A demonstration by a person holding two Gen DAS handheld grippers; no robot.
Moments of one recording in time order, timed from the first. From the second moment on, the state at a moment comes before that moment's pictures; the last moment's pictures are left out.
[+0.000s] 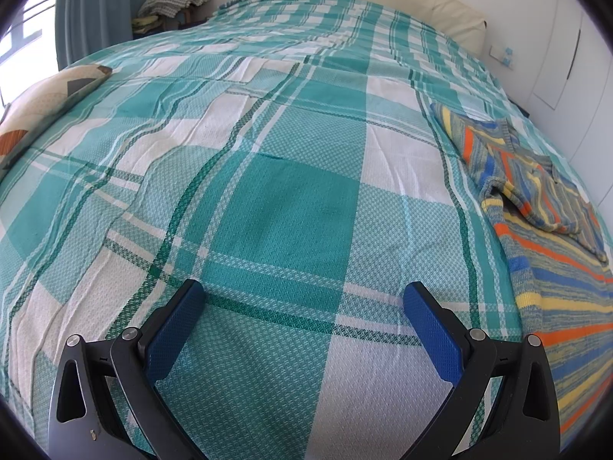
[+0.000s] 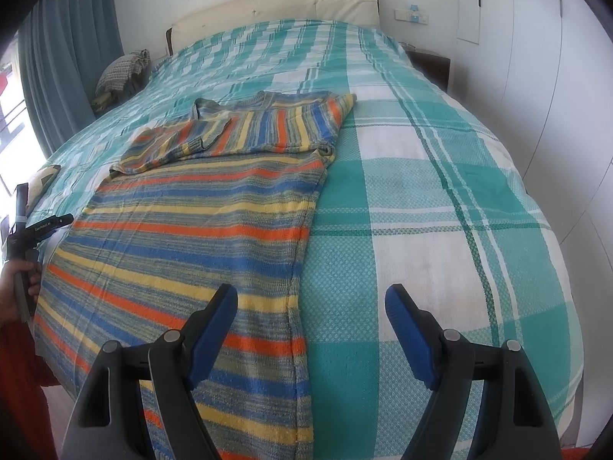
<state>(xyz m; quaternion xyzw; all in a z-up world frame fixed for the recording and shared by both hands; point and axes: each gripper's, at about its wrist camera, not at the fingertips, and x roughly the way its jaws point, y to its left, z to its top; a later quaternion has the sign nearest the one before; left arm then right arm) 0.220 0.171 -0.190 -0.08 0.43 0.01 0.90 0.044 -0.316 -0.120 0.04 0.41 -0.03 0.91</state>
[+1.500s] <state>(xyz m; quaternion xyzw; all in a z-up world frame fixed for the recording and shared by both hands) 0.223 0.168 -0.191 -0.07 0.43 0.01 0.90 0.326 -0.226 -0.113 0.17 0.47 0.15 0.85</state>
